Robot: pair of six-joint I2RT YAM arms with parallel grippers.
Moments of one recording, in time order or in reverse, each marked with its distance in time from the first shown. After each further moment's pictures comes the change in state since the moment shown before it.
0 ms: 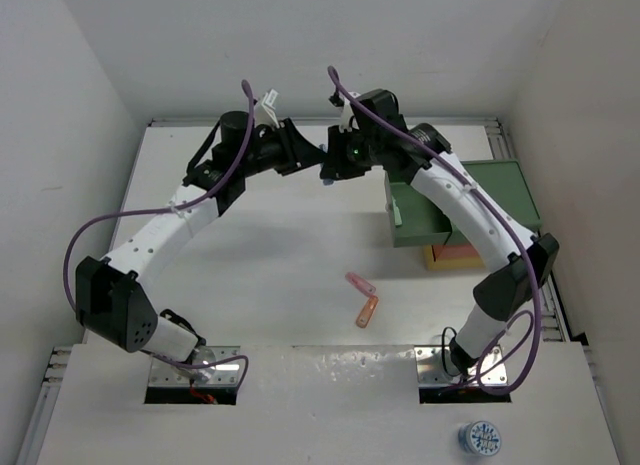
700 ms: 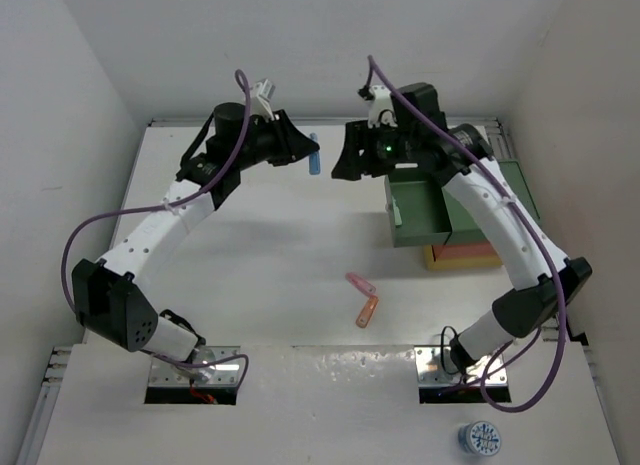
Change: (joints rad) left arm 0.032 0.000 0.069 -0.078 -0.106 0.169; right arm -0.124 -0.154 -0.050 -0.051 -0.184 -0.054
